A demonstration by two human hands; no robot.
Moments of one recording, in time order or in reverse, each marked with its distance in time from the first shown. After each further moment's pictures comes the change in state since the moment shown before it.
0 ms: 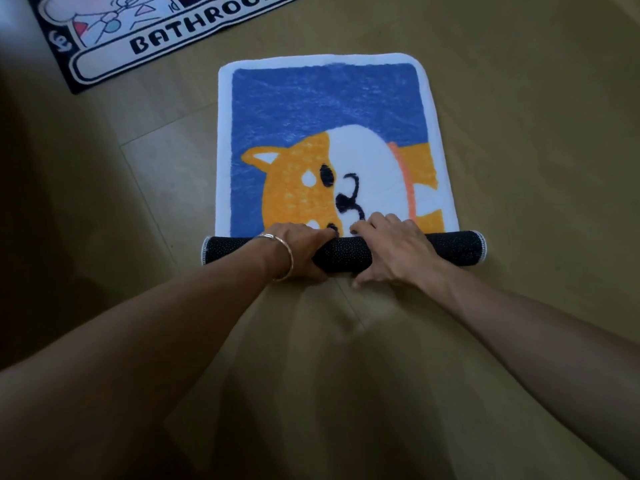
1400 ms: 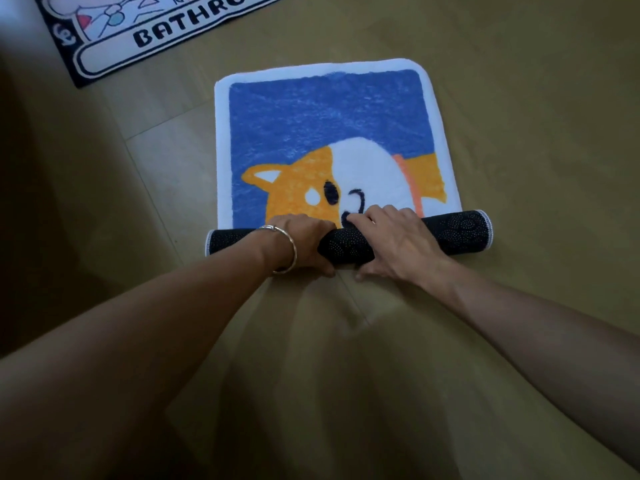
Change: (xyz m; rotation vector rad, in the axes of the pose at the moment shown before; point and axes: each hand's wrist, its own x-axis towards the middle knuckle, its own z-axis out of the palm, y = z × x) left_hand 0.002 -0.003 -0.006 -0.069 -0.035 -0.061; right_hand -0.001 -0.005 -0.001 -0.115 0.173 -0.096
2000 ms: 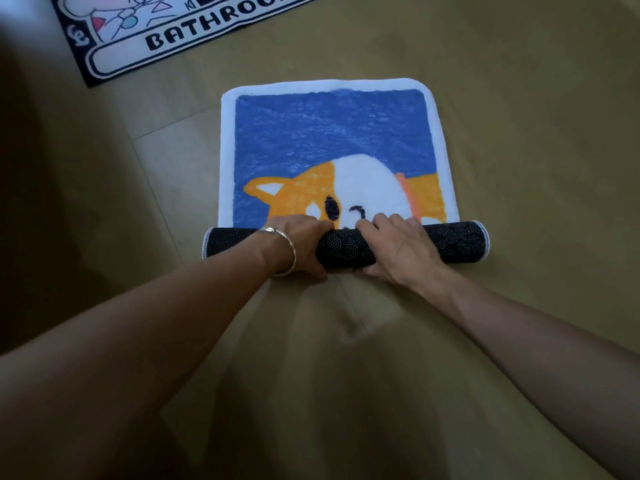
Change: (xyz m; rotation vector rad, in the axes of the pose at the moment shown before) left_hand -0.006 -0.002 -0.007 -0.005 0.026 -0.041; right_hand 0.002 0.001 -0.002 0.008 -0.022 0.052
